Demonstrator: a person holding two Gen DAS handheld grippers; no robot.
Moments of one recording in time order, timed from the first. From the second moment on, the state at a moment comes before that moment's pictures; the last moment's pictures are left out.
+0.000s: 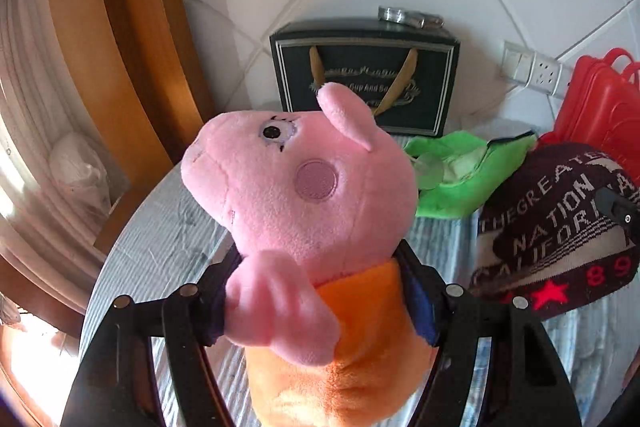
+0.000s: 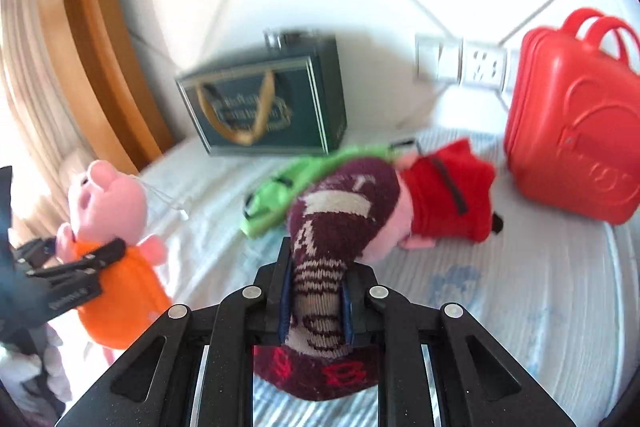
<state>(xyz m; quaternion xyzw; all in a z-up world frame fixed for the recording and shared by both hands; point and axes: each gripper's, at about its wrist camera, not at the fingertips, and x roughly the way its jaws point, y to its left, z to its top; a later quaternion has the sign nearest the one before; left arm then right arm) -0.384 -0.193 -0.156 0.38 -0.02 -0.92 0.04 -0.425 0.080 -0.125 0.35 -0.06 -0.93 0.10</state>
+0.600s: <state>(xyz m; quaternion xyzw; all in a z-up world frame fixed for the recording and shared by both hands) -0.213 -0.112 -0.013 0.25 -0.02 -0.97 0.00 -0.207 0.171 0.049 0.08 -0.07 -0.99 0.01</state>
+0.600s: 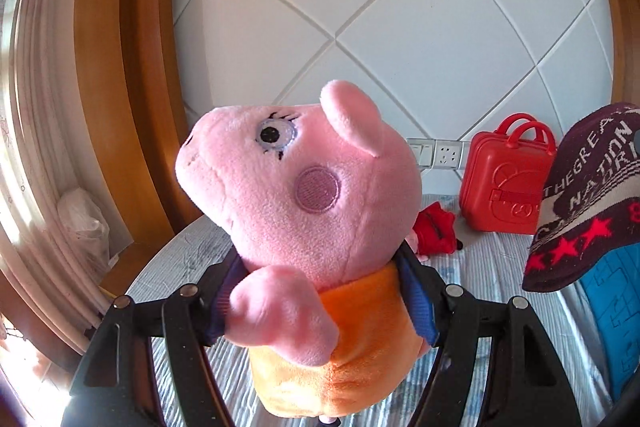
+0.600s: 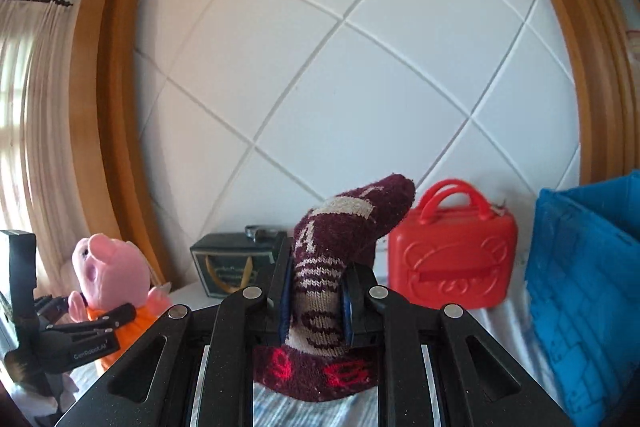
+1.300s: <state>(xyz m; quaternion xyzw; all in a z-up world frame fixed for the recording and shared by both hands) -0.090 0.015 0.027 0.20 -0.03 -0.97 -0.15 -0.009 0.264 0.115 -0.01 -0.05 -0.99 -0.15</state>
